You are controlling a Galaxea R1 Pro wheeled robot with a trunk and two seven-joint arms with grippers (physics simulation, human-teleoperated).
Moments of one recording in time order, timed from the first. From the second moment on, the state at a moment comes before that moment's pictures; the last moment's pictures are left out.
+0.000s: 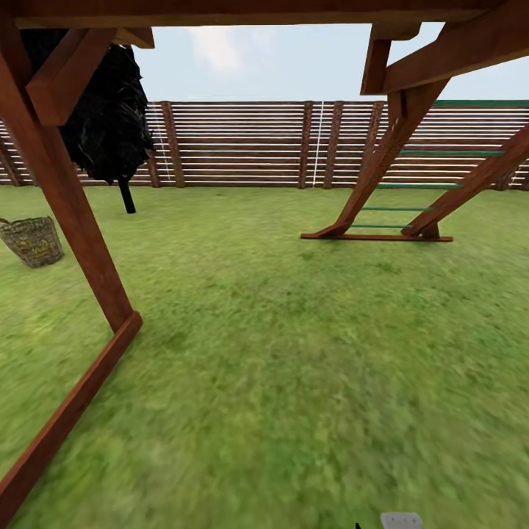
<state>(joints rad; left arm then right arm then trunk) -0.16 -0.09 -0.05 -0.47 -0.02 -0.08 0.12 -0.17 -0.04 0.01 -0.53 0.01 -0.14 -0.07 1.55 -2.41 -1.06</state>
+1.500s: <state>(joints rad) -0.16 -0.09 -0.05 -0.47 -0.02 -0.08 0.12 -0.17 -0.04 0.00 -0.53 0.01 -0.14 -0.07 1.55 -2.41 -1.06</state>
